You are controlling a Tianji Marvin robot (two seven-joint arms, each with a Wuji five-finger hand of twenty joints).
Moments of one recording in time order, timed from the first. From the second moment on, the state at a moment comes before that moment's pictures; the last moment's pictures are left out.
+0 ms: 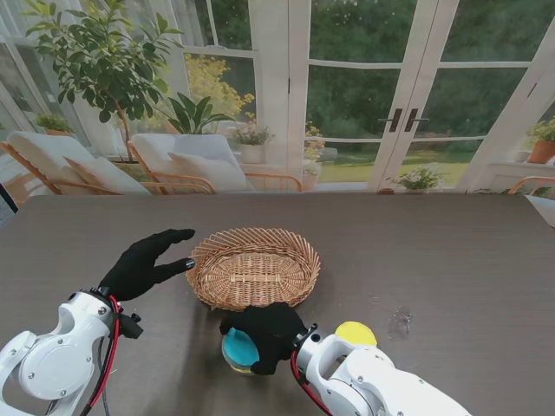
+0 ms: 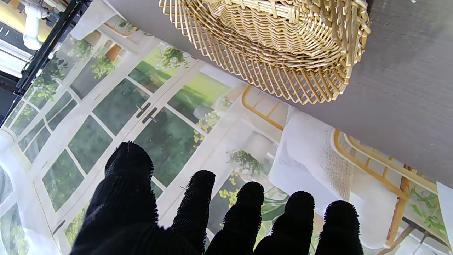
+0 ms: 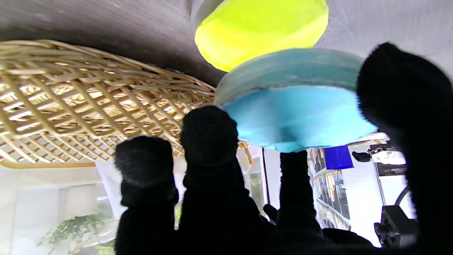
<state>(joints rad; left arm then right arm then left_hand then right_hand) 1.81 -1.09 -1.55 -1.86 0.49 -0.18 -0.08 -1.38 -1.06 0.66 -1.66 -1.01 -0.04 -0.05 0.85 -0.11 0.00 -0.04 0.48 0.13 0.10 0.34 0.47 0.30 0.05 0.24 0.28 0.38 0.06 0.29 0.07 0.40 0.20 0.55 0.32 -1.08 1.20 -0.24 0.33 -0.22 0.73 0.40 0.74 0.24 0.69 0.38 1.22 -0.04 1.20 0.59 0.83 0.19 1.53 0.76</state>
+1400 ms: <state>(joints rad) 1.82 -1.09 -1.55 -1.86 0.48 -0.18 -0.07 -1.30 -1.06 0.55 -1.56 -1.03 -0.01 -0.08 0.85 -0.11 0.00 -0.04 0.48 0.13 0.10 0.34 0.47 0.30 0.05 0.24 0.28 0.38 0.06 0.29 0.07 0.40 0.20 0.55 0.30 -1.05 1.20 -0.24 0.33 -0.21 0.73 0.38 0.72 0.24 0.70 0.41 1.22 -0.05 1.20 0.59 0.83 0.17 1.53 0.76</state>
